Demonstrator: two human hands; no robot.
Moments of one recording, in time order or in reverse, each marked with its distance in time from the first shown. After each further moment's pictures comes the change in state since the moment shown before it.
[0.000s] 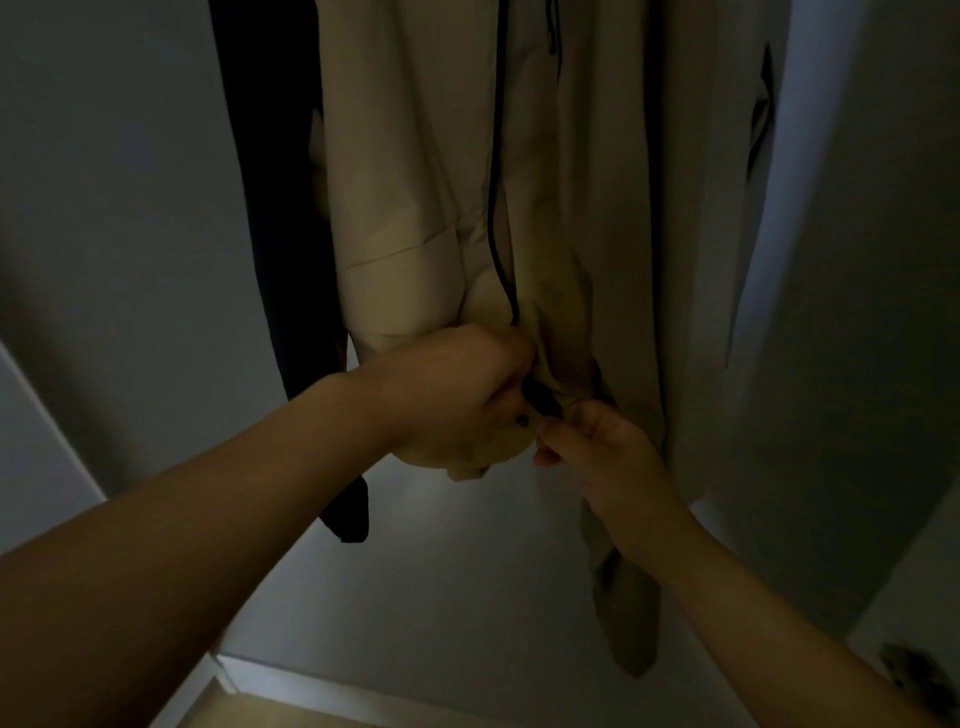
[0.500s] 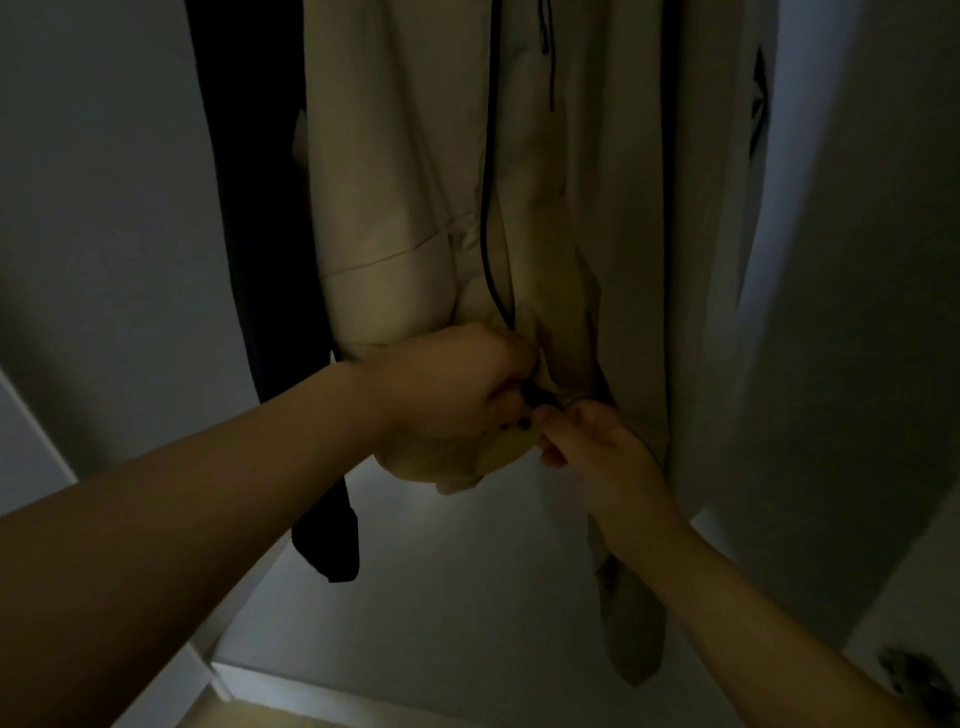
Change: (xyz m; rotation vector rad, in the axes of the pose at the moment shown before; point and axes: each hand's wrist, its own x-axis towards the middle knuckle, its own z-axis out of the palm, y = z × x) left_hand 0.013 -0.005 -0.003 0.047 -0.066 0.050; right_hand 0.003 0.003 0.000 -0.020 0.046 0.026
